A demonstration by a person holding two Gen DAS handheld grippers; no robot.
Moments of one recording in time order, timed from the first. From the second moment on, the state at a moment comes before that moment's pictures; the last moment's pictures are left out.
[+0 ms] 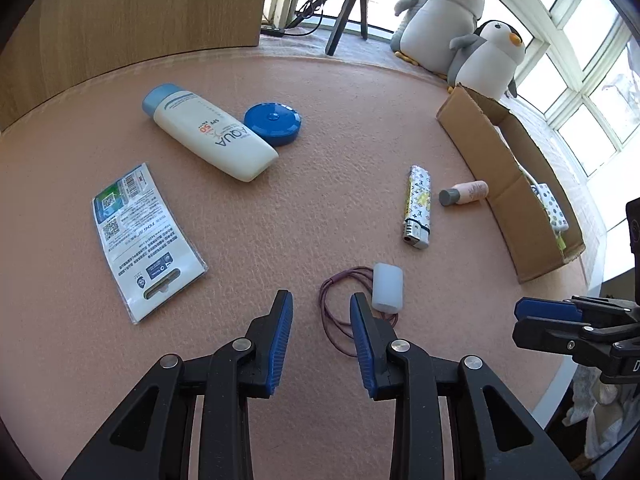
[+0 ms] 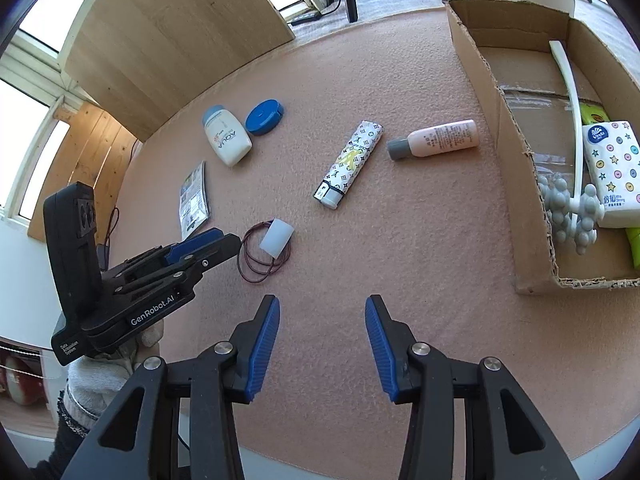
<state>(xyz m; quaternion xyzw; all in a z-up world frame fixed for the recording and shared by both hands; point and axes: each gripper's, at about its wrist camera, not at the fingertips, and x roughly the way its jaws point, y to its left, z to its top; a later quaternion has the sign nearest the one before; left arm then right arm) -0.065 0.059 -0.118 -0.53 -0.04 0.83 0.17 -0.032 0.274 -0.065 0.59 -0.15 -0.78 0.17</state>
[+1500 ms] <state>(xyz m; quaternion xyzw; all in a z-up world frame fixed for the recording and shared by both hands) -0.069 0.056 -0.131 -0.53 0.01 0.83 0.16 -0.083 0.248 -0.098 0.62 -0.10 -0.77 0.13</state>
